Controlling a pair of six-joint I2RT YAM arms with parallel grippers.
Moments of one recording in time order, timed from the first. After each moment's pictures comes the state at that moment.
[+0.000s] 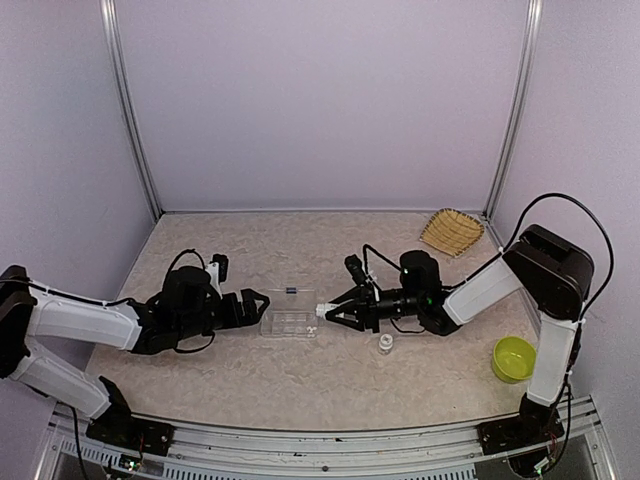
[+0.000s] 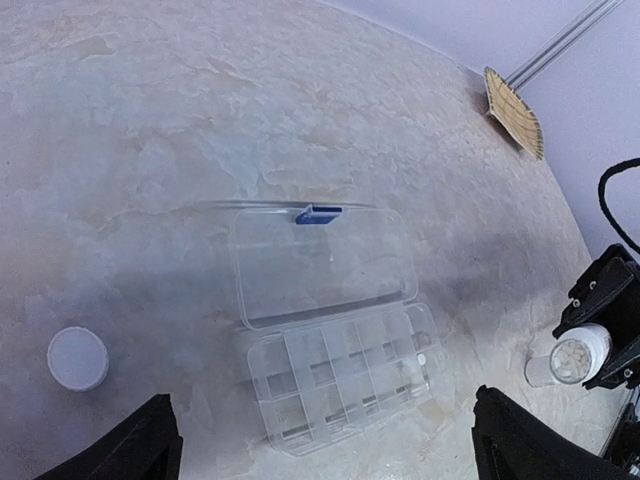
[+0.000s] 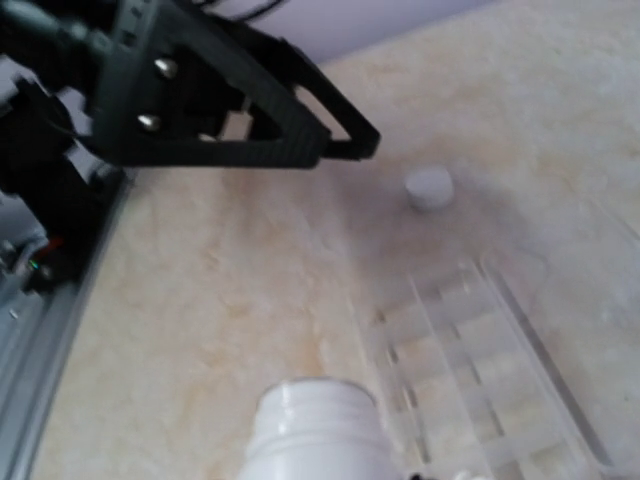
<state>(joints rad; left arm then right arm) -0.74 1.34 0.47 0.36 -0.10 -0.66 0.71 1.92 0.79 0.86 -0.80 0.12</state>
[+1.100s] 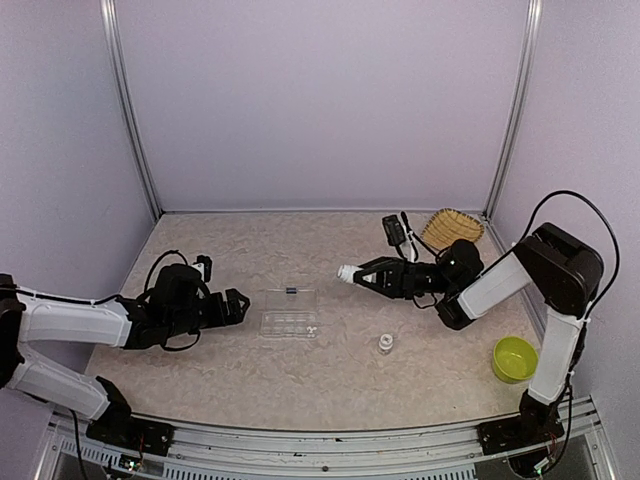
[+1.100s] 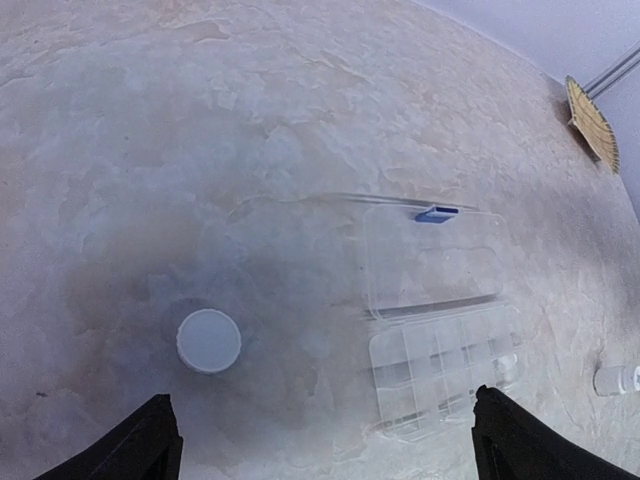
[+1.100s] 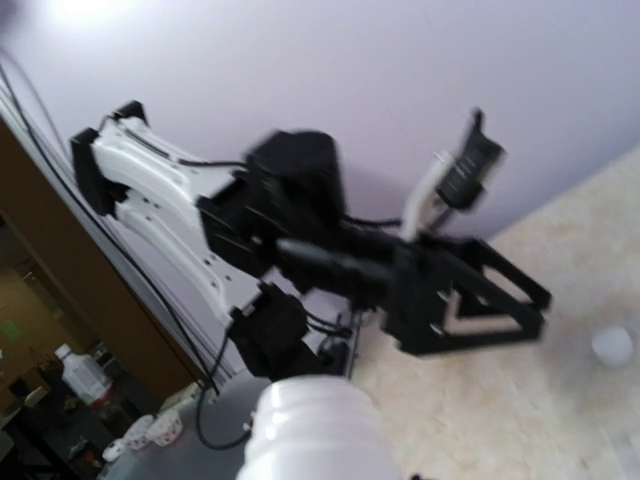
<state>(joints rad) -0.66 1.26 0.46 0.18 -0.17 -0.62 0.59 1.90 0.73 1.55 -1.06 0.93</state>
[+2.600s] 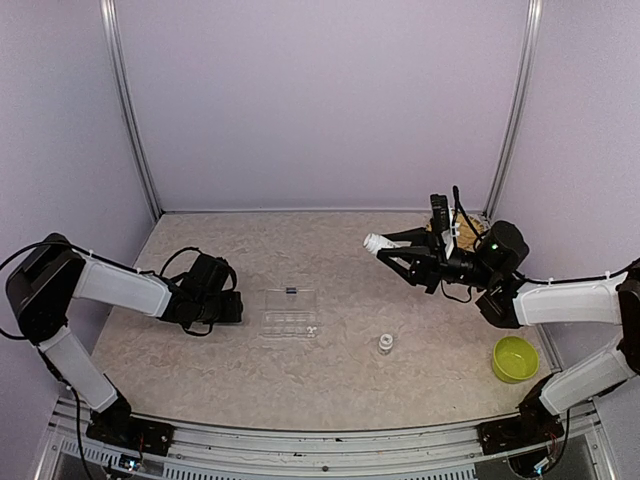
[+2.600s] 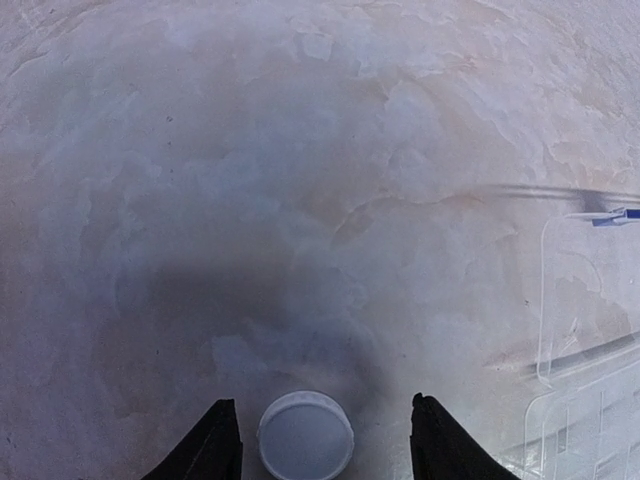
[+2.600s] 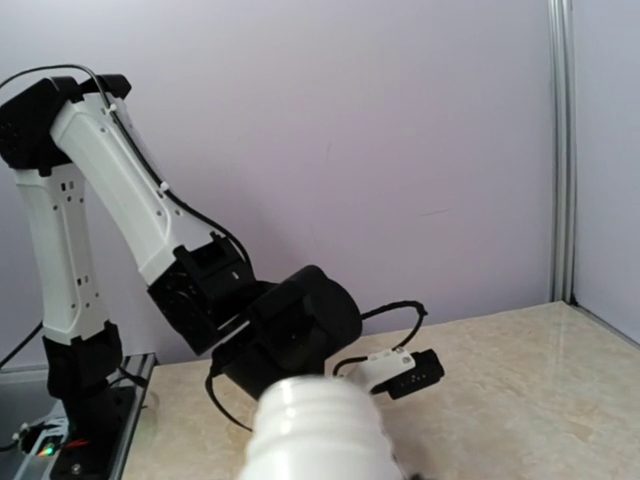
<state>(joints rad) -0.60 1.63 0.69 0.04 -0.27 -0.50 0.60 1.34 0.60 1.04 -0.80 0.26</state>
